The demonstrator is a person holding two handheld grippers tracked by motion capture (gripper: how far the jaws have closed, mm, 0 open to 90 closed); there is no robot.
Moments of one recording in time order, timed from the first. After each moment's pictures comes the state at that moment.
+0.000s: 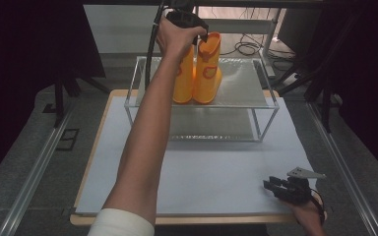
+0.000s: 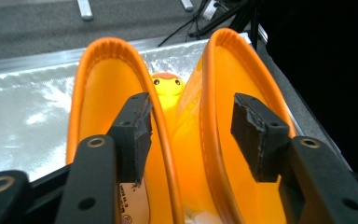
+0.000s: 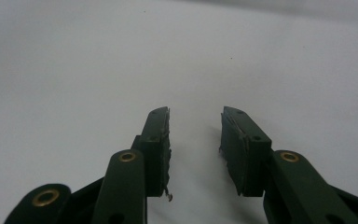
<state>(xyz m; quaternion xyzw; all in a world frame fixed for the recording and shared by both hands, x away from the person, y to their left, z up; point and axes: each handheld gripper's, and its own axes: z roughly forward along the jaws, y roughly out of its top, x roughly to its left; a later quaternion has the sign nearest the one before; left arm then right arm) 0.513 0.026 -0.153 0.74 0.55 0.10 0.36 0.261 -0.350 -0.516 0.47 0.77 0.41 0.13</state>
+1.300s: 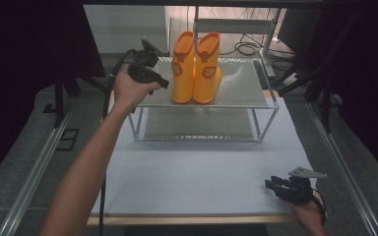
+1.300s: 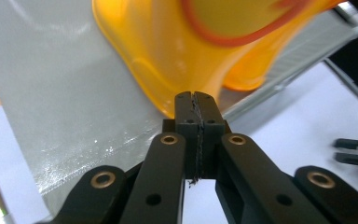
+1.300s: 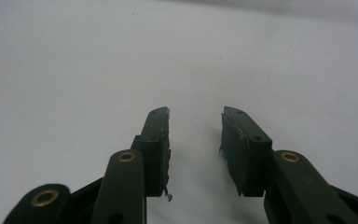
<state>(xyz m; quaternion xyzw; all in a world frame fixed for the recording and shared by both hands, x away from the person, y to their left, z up) 0.446 0.115 -0.261 0.81 0.48 0.08 0.33 0.261 -0.355 -0.516 0.48 0.77 0.40 0.14</state>
